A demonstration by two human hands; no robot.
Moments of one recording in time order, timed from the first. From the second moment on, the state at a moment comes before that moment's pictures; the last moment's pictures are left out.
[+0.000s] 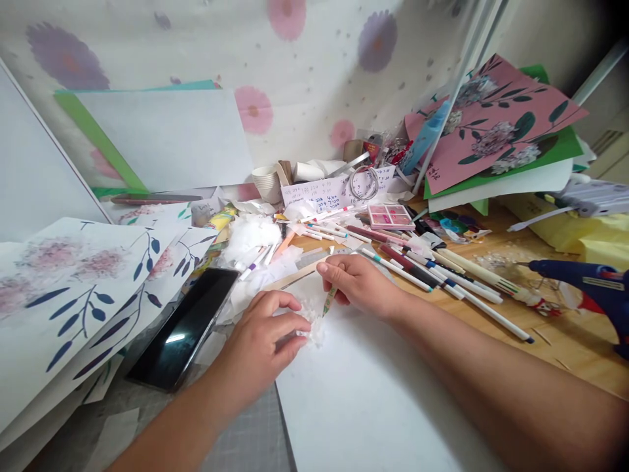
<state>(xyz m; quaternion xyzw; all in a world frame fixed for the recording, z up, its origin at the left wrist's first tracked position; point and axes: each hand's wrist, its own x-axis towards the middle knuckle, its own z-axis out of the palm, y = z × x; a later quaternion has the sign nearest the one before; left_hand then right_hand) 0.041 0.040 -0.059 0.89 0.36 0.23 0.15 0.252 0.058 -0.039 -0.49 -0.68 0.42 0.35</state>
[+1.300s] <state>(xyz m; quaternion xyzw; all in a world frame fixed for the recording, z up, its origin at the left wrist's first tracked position) 0.060 0.031 -0.059 0.85 0.45 0.23 0.16 0.250 0.053 -0.034 -0.45 -0.77 0.36 0.28</state>
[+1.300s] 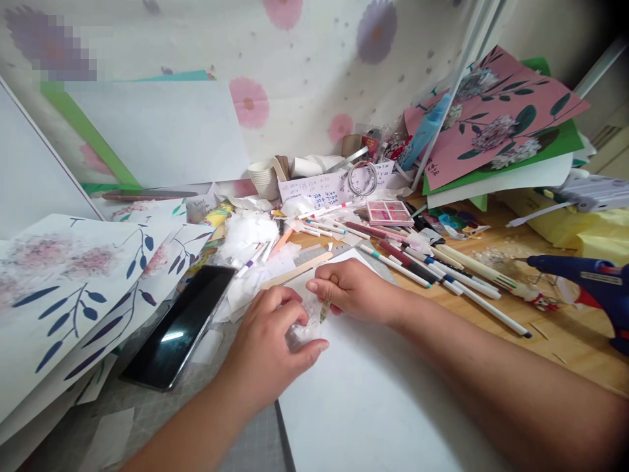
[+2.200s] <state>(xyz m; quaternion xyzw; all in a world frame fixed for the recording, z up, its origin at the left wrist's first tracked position) 0.058 0.033 -0.064 0.81 0.47 0.25 0.23 0.281 0.084 -0.054 -0.54 -0.81 0.13 0.21</state>
